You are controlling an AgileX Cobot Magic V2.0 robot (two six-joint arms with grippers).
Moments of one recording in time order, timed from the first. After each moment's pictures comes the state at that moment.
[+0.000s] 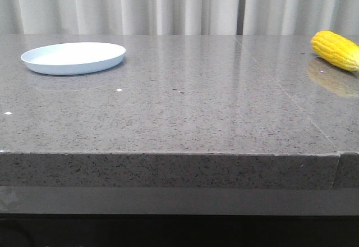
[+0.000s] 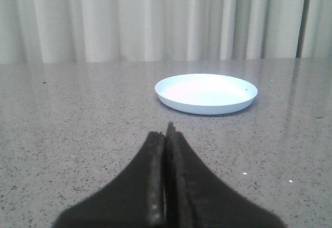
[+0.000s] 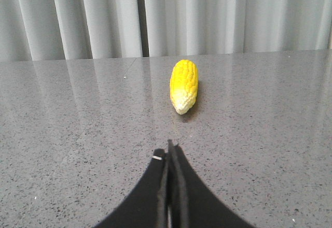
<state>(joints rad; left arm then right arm) -0.09 -0.01 0.01 0.03 0.04 0.00 -0.01 -0.01 0.03 0.09 0.01 0.02</state>
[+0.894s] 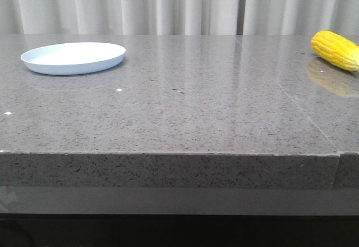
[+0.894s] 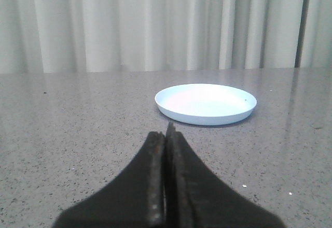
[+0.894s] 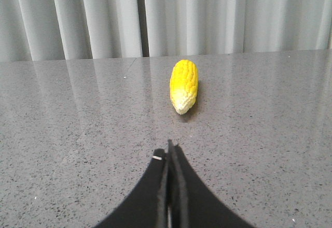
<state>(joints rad) -0.09 -0.01 0.01 0.03 0.00 0.00 -0.01 -0.01 0.03 0.09 0.01 0.02</state>
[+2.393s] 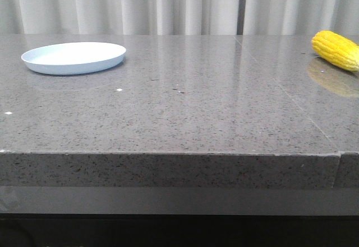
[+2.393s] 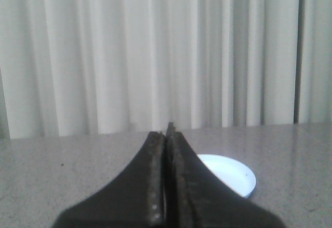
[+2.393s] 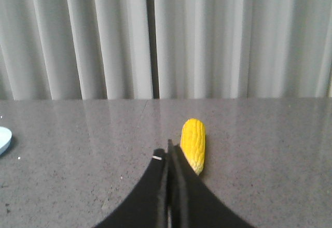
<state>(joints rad) -0.09 0.14 -0.48 0.06 0.28 0.00 -0.01 0.16 -0.46 0.09 0.33 0.02</state>
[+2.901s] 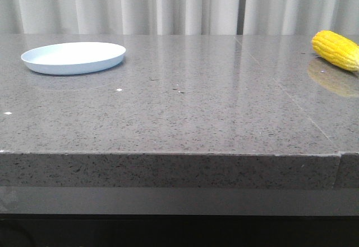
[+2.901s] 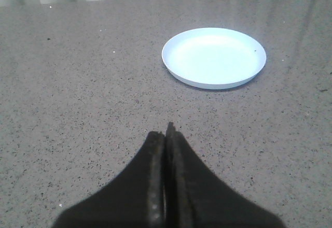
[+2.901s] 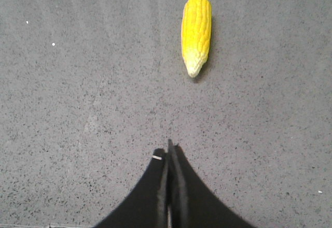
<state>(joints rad) -0.09 0.46 -0.62 0.06 0.60 0.00 -0.01 0.44 -0.56 0.09 0.59 0.02</state>
